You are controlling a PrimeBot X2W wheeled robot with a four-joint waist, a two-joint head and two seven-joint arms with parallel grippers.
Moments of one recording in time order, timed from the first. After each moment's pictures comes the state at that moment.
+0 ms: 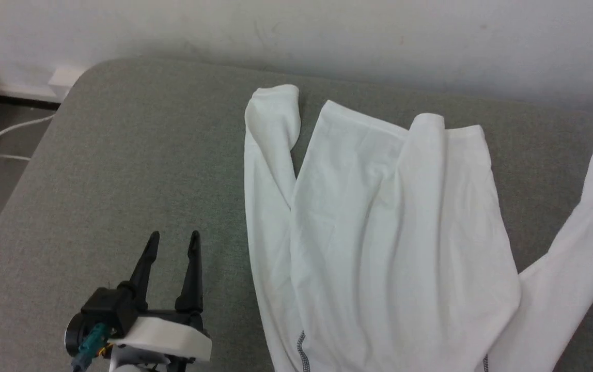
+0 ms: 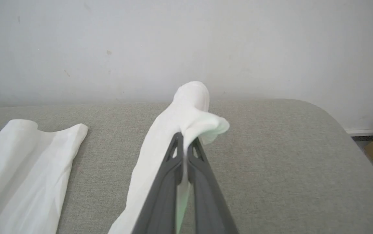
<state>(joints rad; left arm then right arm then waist) -0.01 0.07 -0.06 0.09 -0.23 -0.06 -0.26 -0.56 -0.42 -0.20 0.79 0.28 0.13 0.02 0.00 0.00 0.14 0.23</state>
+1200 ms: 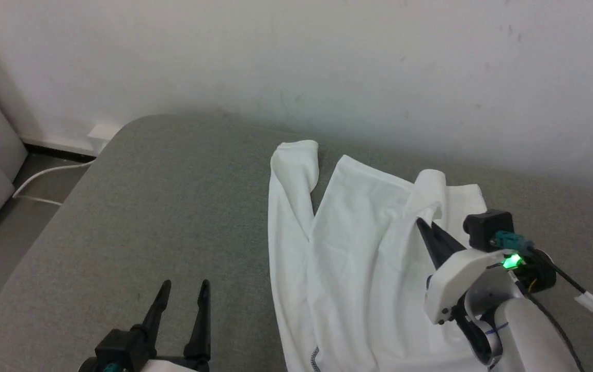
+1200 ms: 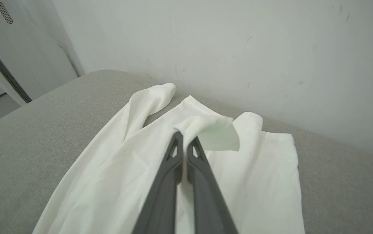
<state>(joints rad) 0.13 0.07 -0.07 0.08 -0.22 -0.07 -0.25 -0.22 -0.05 0.12 0.31 0.17 0.13 0.12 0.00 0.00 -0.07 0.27</state>
